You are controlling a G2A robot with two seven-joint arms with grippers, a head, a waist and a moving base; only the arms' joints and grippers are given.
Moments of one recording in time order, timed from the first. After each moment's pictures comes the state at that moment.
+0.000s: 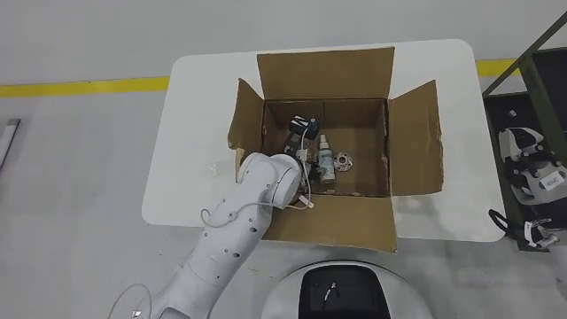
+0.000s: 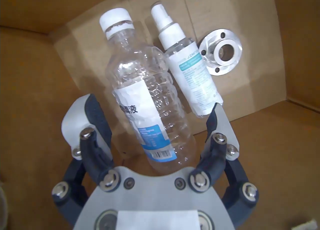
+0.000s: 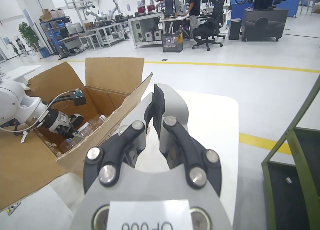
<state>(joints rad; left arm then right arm) 0.69 -1.37 -0.84 -1.46 1.14 0.10 -1.18 -1.78 -1.15 1.91 -2.11 -0.90 -0.40 -0.12</state>
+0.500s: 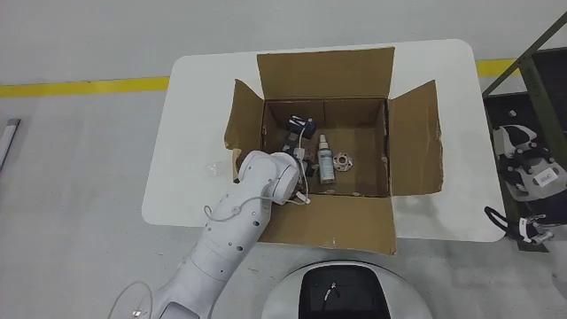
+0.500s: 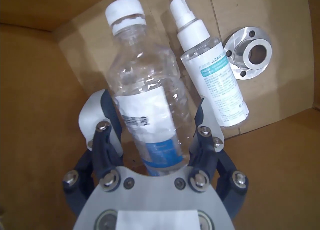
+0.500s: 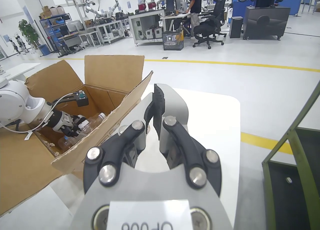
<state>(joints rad) 0.67 -1.39 -0.84 -1.37 1.17 0.07 -1.14 -1.75 -1.16 1.89 -2.10 -0.91 -0.40 -0.10</state>
